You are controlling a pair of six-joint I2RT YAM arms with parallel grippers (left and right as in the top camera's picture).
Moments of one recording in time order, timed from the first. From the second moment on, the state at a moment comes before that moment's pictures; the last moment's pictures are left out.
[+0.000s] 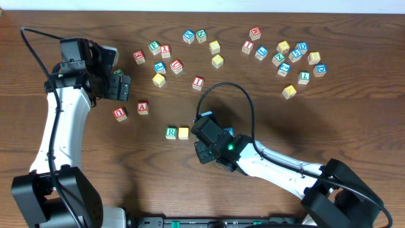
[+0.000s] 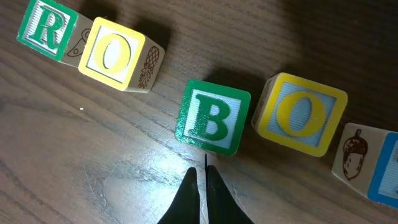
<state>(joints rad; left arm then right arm) 0.16 1.62 1.28 -0.74 0.13 0.32 0.89 1.68 0.89 -0.31 0.05 0.52</state>
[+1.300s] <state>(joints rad) 0.16 1.62 1.28 -0.74 0.13 0.32 0.86 1.72 0.89 -0.25 0.03 0.51</state>
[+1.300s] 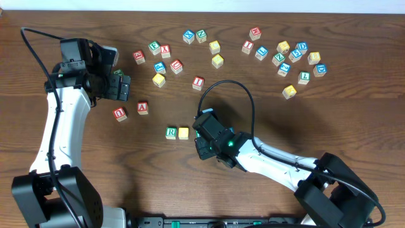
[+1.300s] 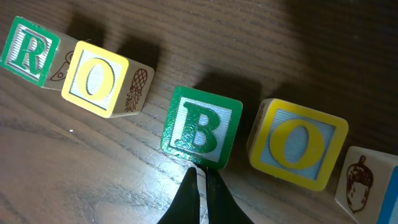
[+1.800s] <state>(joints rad) 0.16 1.62 1.28 -0.74 0.13 0.32 0.86 1.72 0.89 -0.27 0.00 0.51</state>
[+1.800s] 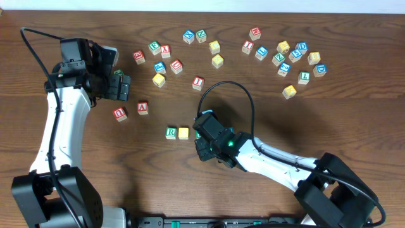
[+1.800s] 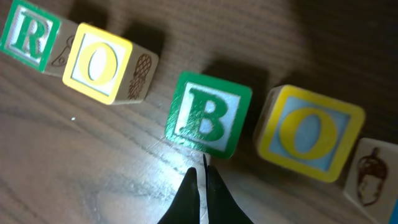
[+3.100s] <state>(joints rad) 0.16 1.62 1.28 -0.74 0.13 0.32 0.87 1.71 0.90 -0.50 0.08 0.68</state>
